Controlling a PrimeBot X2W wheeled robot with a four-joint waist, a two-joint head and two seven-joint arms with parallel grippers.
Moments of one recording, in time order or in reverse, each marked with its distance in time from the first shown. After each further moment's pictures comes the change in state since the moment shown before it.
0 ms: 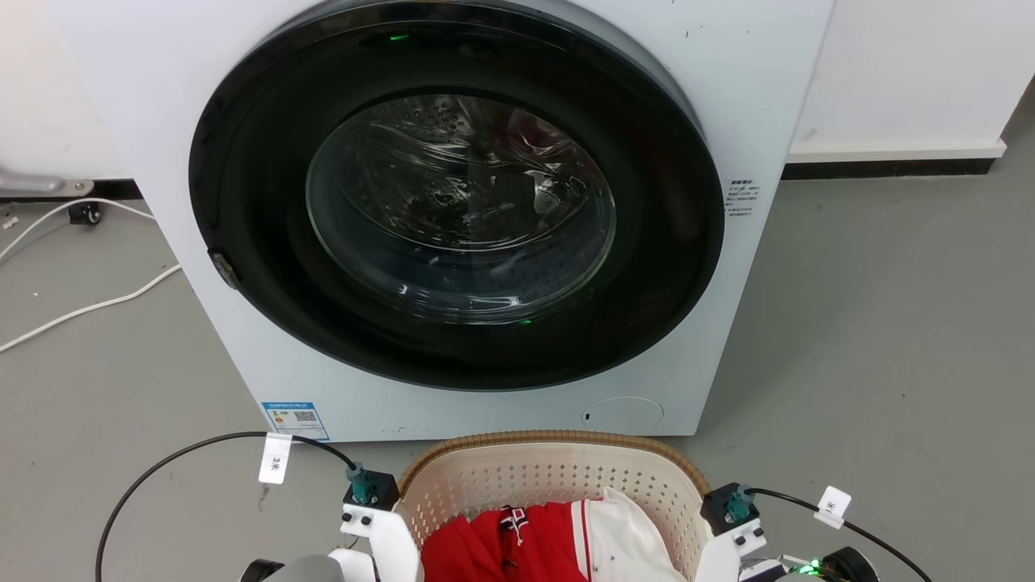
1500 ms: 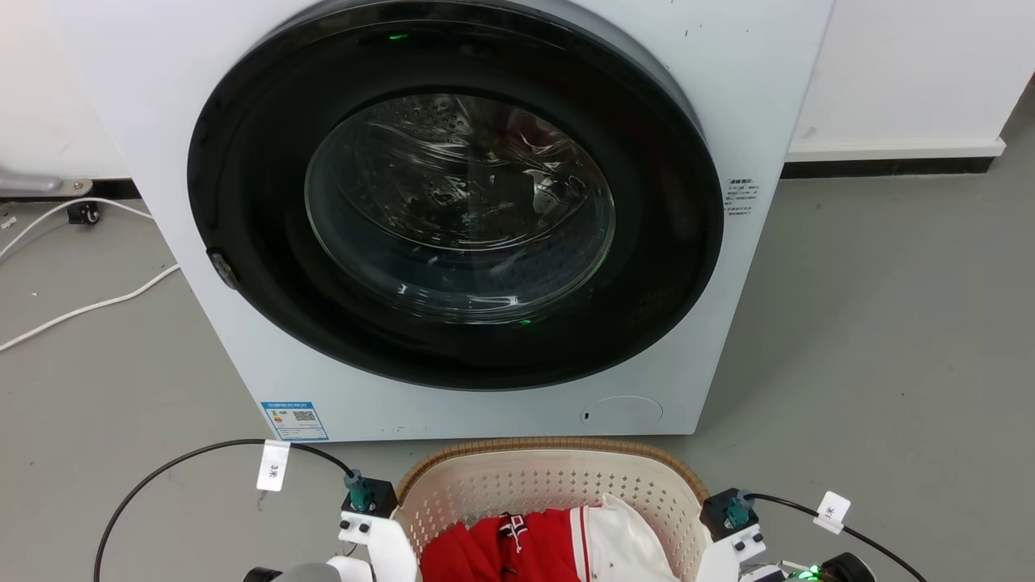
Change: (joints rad) left arm 0.000 0.001 -0.063 0.013 -0.061 0.000 -0.021; right arm -0.008 0.000 0.096 0.019 0.097 0.000 -0.018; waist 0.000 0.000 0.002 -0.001
